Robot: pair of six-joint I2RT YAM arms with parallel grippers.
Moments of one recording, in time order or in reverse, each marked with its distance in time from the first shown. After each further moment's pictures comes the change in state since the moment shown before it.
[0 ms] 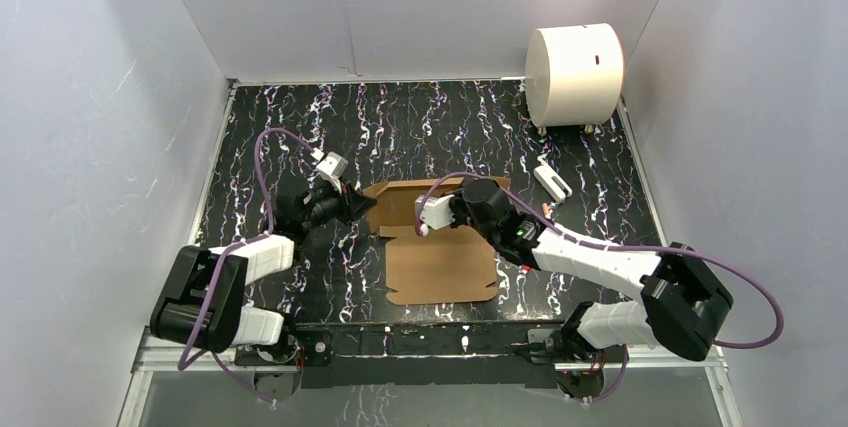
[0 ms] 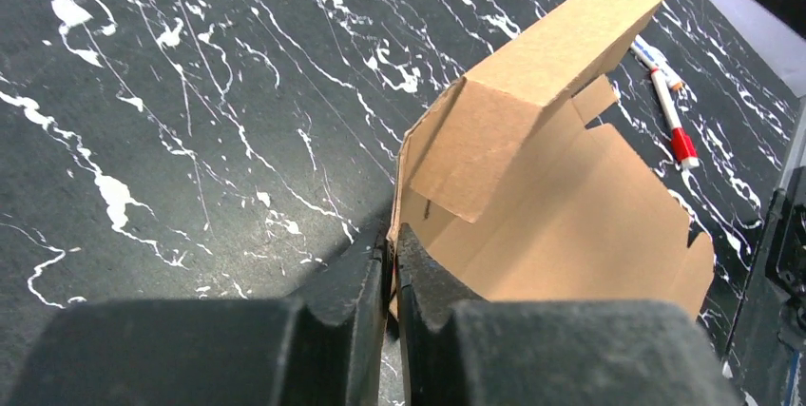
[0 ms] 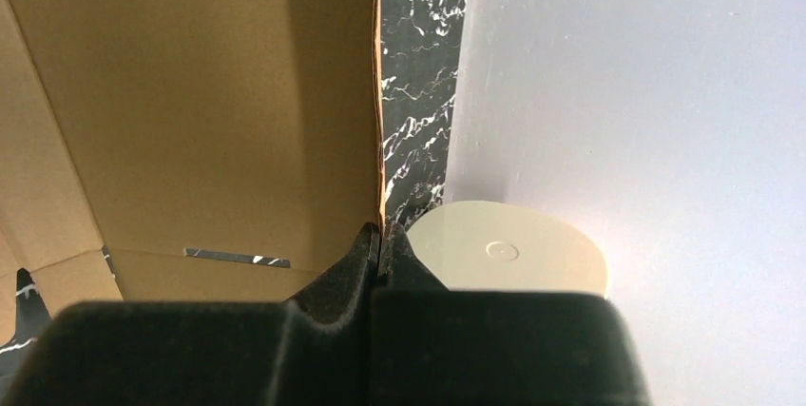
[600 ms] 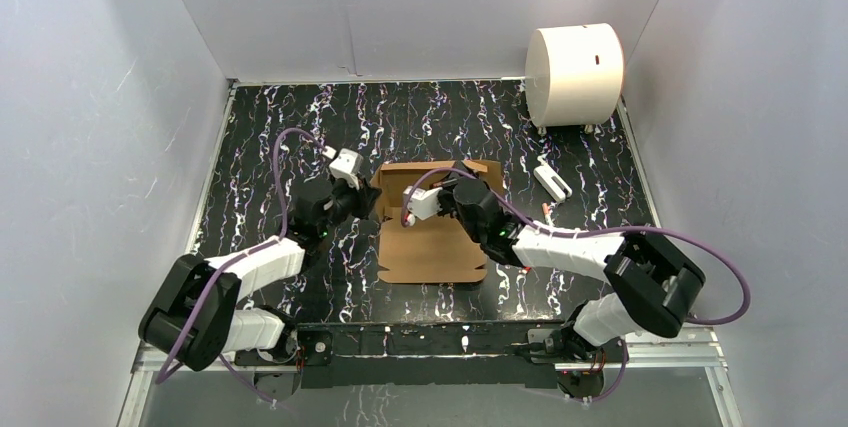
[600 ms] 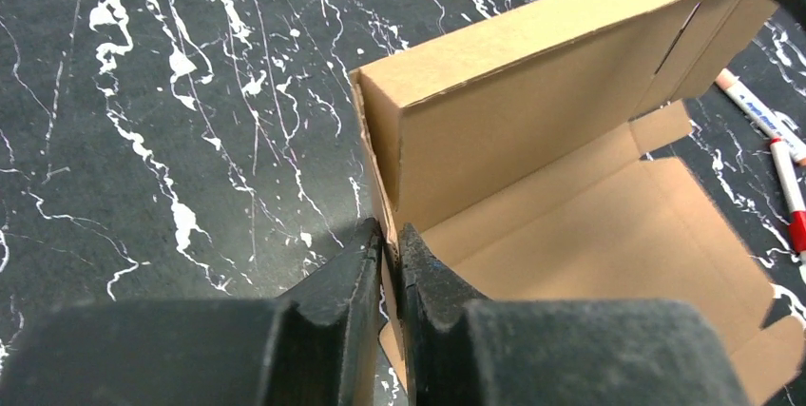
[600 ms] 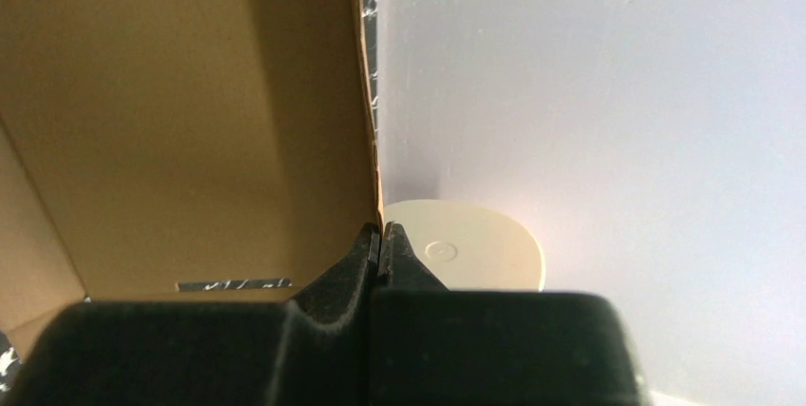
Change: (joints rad) left arm -0.205 -0.090 0.040 -0.069 -0.435 0.023; right arm 0.017 0.162 0.000 0.335 0.110 -0.087
